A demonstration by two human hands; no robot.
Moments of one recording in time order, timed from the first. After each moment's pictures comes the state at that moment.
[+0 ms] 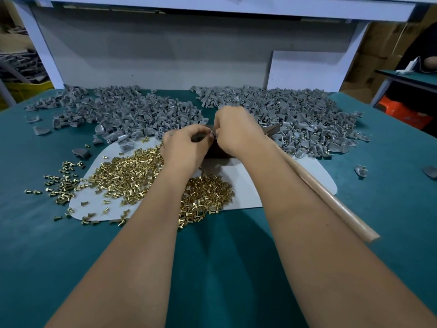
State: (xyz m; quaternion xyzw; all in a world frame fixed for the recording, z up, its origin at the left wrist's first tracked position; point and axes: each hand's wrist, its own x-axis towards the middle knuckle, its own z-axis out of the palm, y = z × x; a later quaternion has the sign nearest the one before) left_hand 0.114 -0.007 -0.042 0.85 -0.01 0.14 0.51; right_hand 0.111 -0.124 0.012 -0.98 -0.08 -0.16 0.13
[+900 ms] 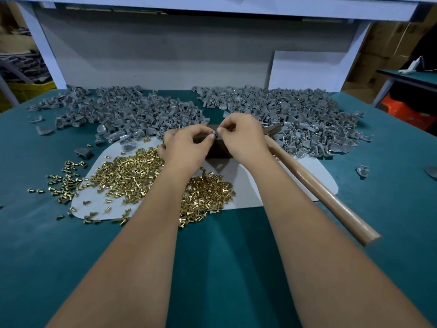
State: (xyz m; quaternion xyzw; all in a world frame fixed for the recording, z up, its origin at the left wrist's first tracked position) left_hand 0.108 -0.008 -0.041 0.88 -0.01 0.16 0.45; right_hand 0.115 -0.134 -0.016 -0.90 -0.04 -0.20 0.38
